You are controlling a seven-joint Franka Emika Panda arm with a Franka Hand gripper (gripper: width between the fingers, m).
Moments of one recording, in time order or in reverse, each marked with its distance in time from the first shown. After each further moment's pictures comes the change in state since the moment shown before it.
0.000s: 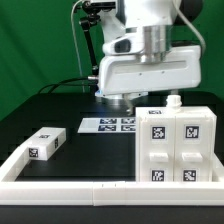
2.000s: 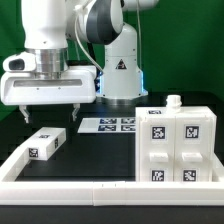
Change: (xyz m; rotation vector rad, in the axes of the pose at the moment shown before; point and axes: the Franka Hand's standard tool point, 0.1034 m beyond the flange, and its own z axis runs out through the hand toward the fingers) arm -0.093 0.198 0.022 -0.056 -0.091 0.114
